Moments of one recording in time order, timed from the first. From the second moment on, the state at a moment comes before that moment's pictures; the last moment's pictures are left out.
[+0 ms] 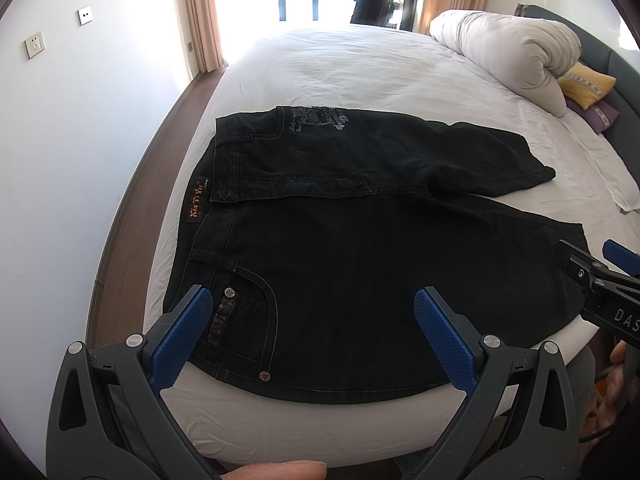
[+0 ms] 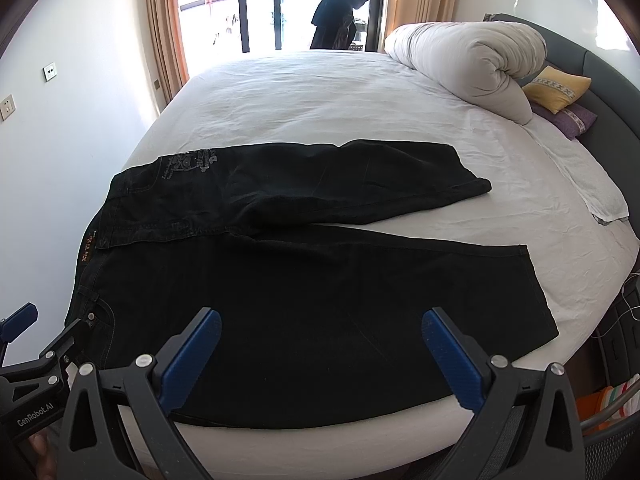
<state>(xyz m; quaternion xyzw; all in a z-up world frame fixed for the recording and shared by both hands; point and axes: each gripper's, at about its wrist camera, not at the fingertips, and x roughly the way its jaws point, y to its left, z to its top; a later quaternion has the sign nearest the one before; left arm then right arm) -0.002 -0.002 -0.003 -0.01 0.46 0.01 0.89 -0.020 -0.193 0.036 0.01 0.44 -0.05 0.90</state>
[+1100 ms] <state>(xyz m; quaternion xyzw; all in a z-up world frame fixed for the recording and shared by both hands) 0.023 0.004 -0.021 0.00 0.47 -0.01 0.88 -0.003 -0.196 0.022 0.01 0.47 -0.03 0.88</state>
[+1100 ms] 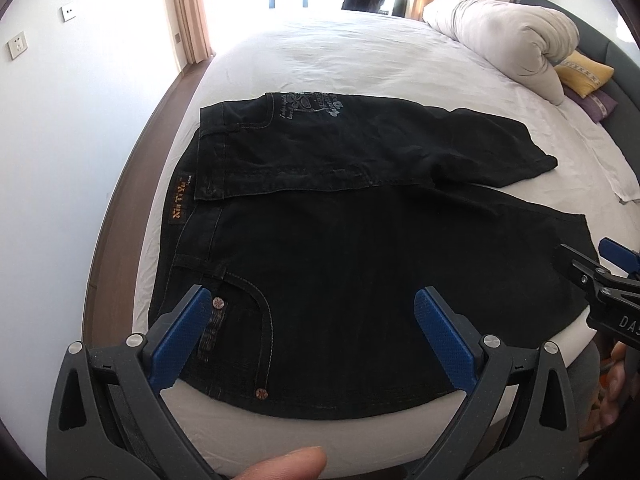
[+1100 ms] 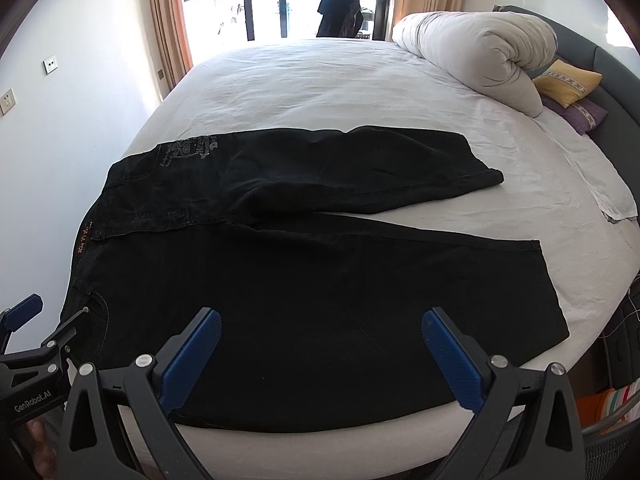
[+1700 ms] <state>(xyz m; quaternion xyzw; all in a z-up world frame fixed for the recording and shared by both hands) 0.307 0.052 -0.044 0.19 0.52 -0.14 0.82 0.180 -0.226 0.018 -0.13 0.43 0.26 0.85</state>
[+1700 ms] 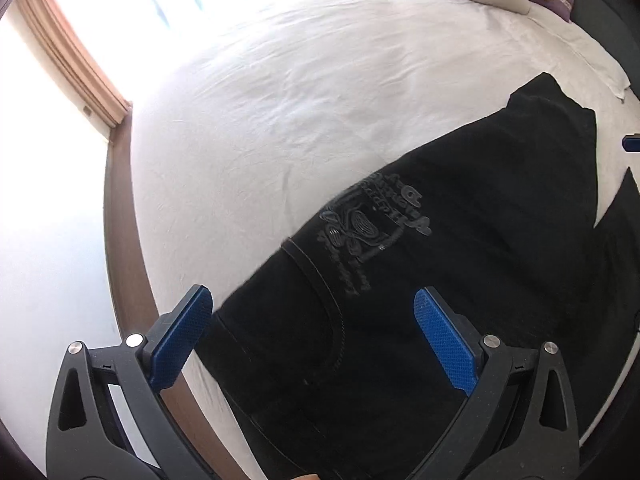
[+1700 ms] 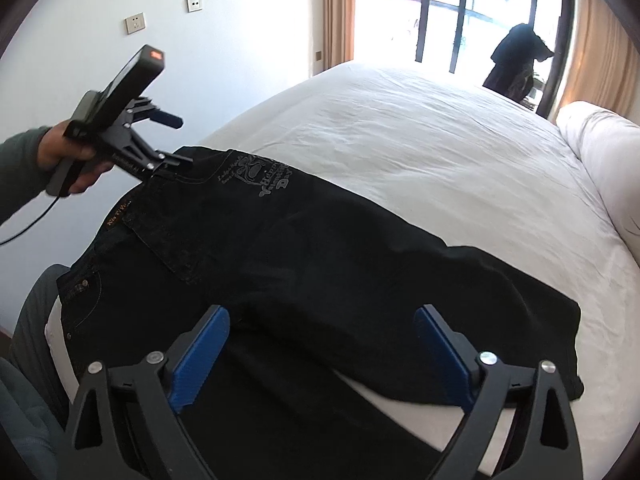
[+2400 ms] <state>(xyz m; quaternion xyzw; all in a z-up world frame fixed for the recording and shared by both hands) 0.391 0.074 -0.107 0.16 0.62 -0.23 0.73 0.319 -0.192 -0.030 -0.16 0.47 0.35 0.80</state>
